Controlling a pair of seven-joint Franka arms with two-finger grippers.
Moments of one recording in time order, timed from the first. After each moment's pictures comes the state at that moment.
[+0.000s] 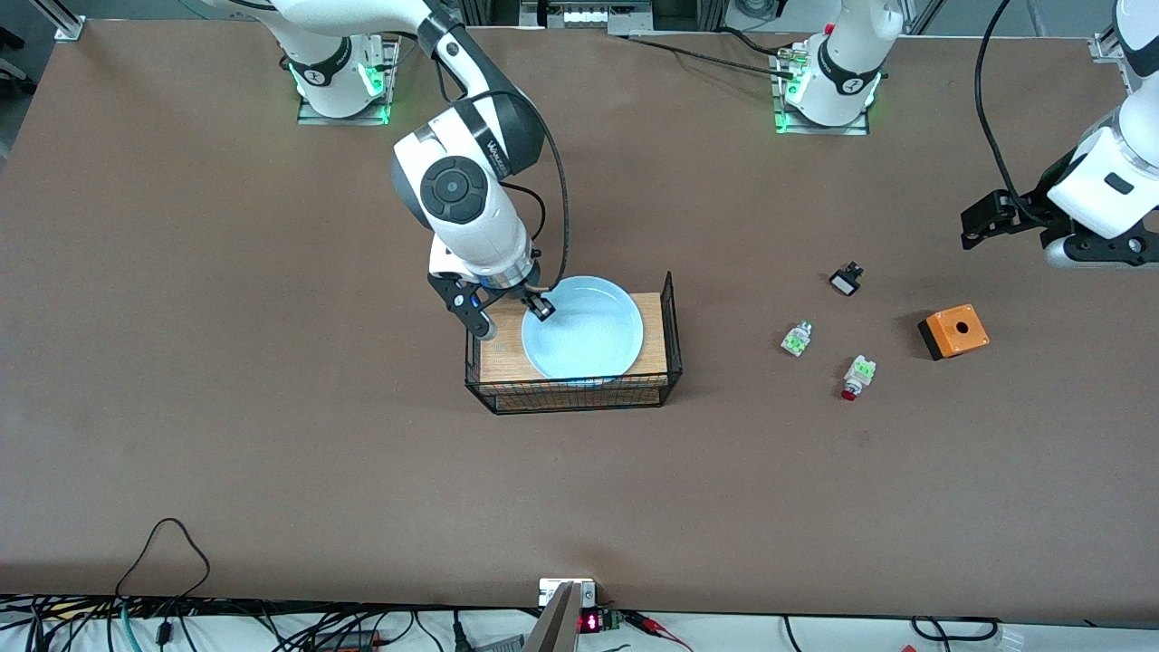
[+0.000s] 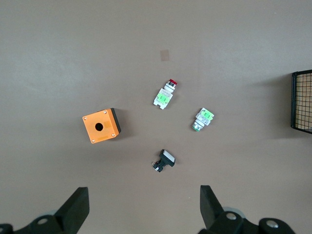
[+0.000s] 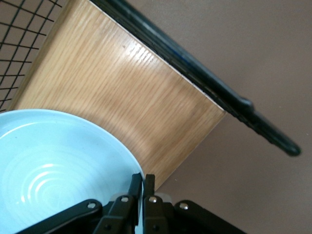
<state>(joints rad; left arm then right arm) -0.01 -0.01 -0.01 -1.71 0.04 1.66 -0.03 0.67 0.54 -0.02 -1.52 0.14 2.13 1.44</state>
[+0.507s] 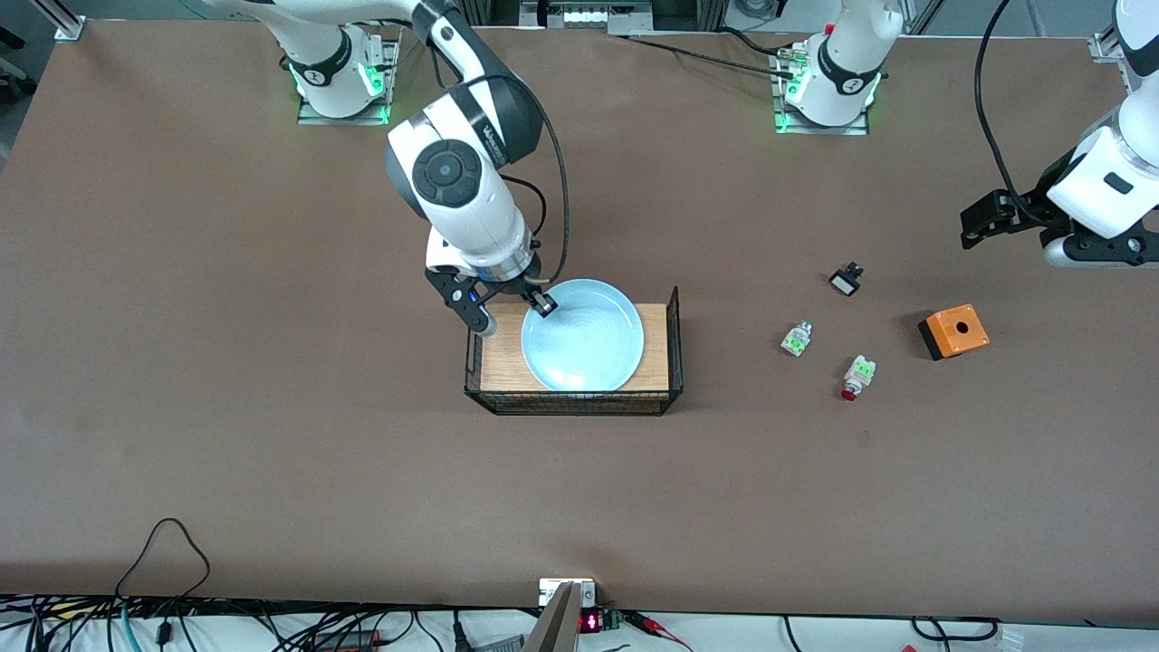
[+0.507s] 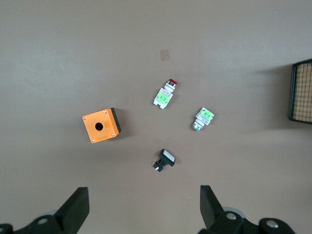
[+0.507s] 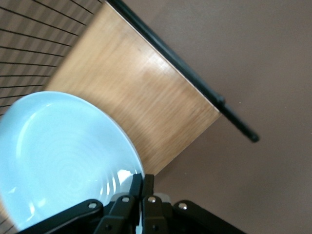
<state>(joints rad) -0.01 -0.02 -0.01 -1.71 0.04 1.66 -0.03 0.67 0.49 -0.02 -1.50 0.14 2.12 1.43</state>
